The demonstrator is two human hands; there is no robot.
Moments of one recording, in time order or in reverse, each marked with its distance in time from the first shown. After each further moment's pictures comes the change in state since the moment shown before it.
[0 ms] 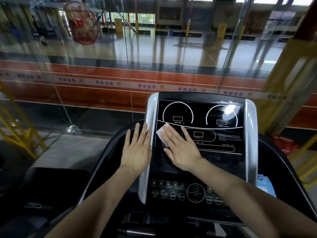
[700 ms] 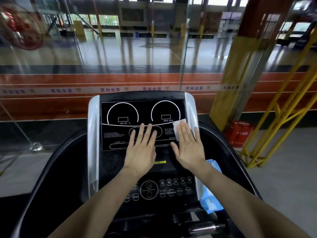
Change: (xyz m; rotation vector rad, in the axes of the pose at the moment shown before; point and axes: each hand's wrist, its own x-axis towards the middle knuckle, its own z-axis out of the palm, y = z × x) left_hand 0.044 0.184 -0.003 -0.073 0.061 0.244; right_hand -0.145 0.132 -0.004 -0.006 -0.034 0.571
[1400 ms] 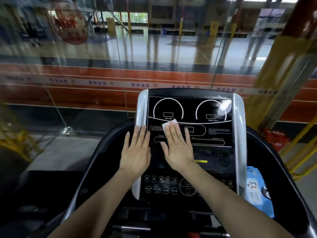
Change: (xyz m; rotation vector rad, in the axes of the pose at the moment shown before) left_hand -0.093 -0.140 0.000 0.055 0.000 -0.219; right_hand 0.024 -0.196 -0.001 0.205 -0.061 -0.185
